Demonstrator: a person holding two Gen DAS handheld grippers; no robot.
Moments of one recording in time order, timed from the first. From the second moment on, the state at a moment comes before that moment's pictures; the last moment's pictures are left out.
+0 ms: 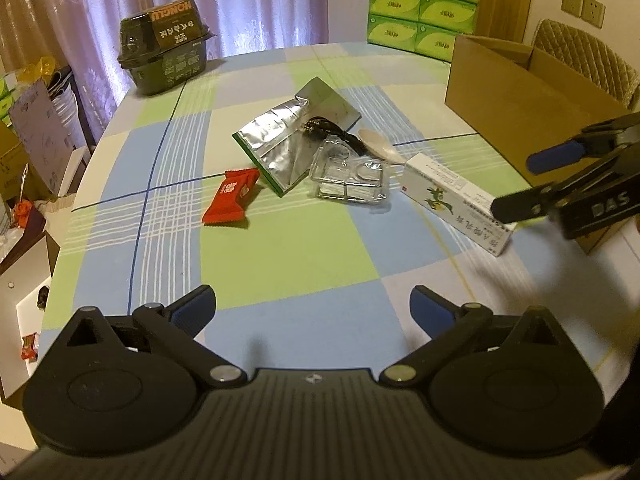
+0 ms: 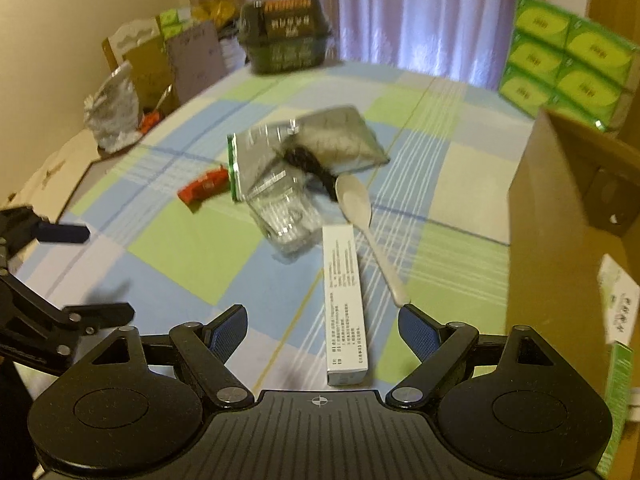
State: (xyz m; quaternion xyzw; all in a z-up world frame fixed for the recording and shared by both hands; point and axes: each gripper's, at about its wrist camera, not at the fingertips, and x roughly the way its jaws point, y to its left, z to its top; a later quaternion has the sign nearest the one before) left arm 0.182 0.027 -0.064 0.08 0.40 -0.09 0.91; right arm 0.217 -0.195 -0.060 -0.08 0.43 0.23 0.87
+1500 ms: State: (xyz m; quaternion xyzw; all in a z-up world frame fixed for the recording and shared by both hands) left arm 0.299 -0.028 -0.114 0.14 0.39 -0.17 0.89; right arm 0.278 -0.201 -0.096 -0.05 0.50 0.22 0.83
